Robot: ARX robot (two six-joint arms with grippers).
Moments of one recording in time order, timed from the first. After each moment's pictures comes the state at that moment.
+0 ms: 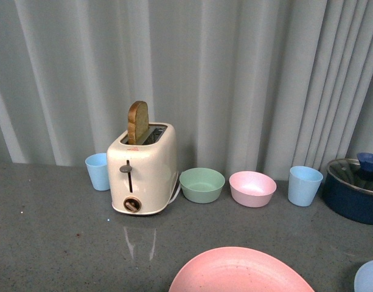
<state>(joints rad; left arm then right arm) 0.00 0.51 0.07 0.44 0.00 0.00 0.00 0.00 0.01 0.00 0.00 0.00</state>
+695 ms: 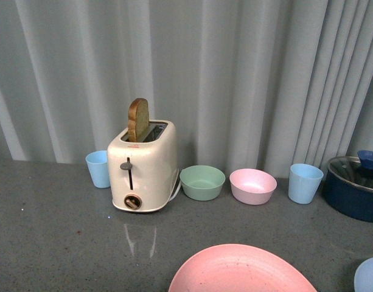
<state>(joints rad) 0.00 0.26 0.03 0.26 0.00 0.00 0.00 0.00 0.01 0.00 0.00 0.00</state>
